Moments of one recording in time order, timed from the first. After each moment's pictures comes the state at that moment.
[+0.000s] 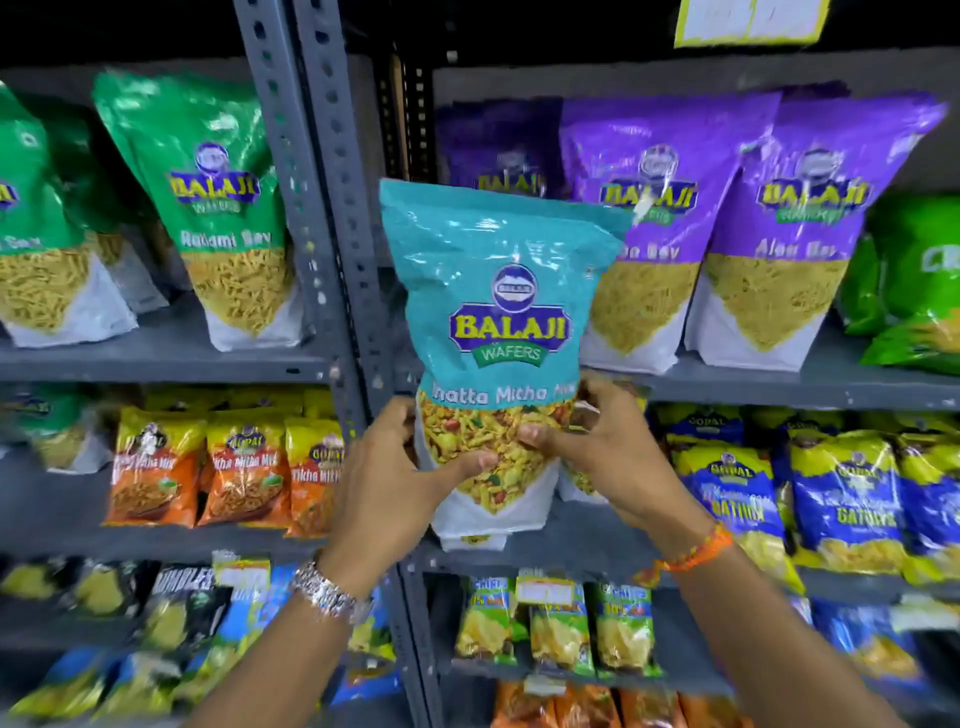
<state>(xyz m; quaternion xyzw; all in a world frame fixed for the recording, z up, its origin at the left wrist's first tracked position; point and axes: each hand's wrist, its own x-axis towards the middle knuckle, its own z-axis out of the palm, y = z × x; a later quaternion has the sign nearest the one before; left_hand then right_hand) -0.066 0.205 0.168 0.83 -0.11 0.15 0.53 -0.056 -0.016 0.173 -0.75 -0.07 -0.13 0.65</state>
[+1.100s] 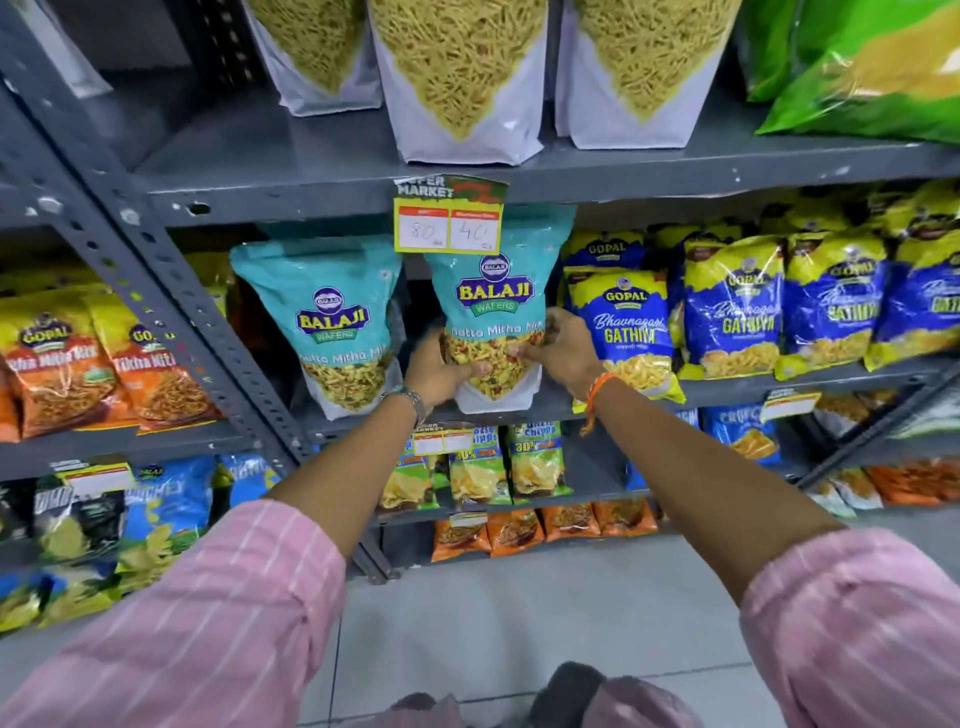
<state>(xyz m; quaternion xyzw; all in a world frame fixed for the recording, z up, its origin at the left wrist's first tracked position) 0.048 0.021 -0.043 0.83 -0.10 -0.12 0.54 0.010 -0.179 -0.040 -0.81 0.16 -0.11 0.56</state>
